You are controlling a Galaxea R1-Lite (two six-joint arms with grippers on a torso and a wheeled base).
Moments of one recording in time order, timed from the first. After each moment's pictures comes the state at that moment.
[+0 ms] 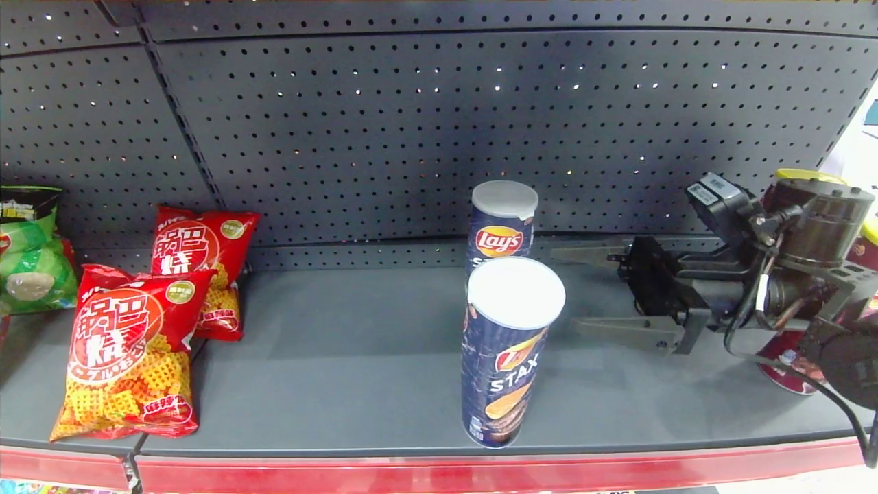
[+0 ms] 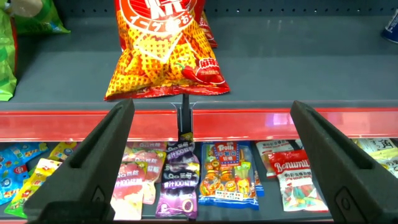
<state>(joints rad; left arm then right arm) 0.00 0.01 0.00 0.01 -0.01 -0.01 0.29 1.69 -0.71 -0.89 1.14 -0.14</state>
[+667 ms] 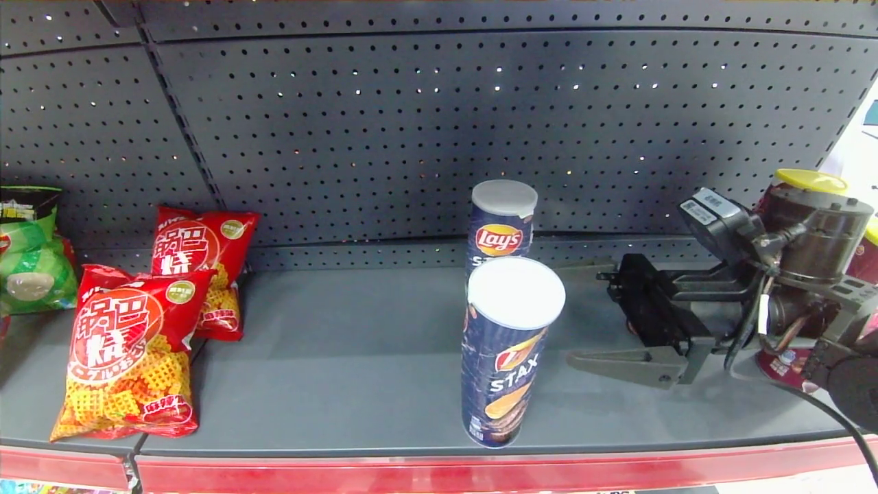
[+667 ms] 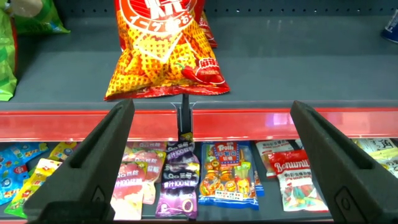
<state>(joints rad) 0.00 0.01 0.00 0.01 -0.01 -0.01 0.37 1.67 -0.68 -0.89 1.13 -0.14</state>
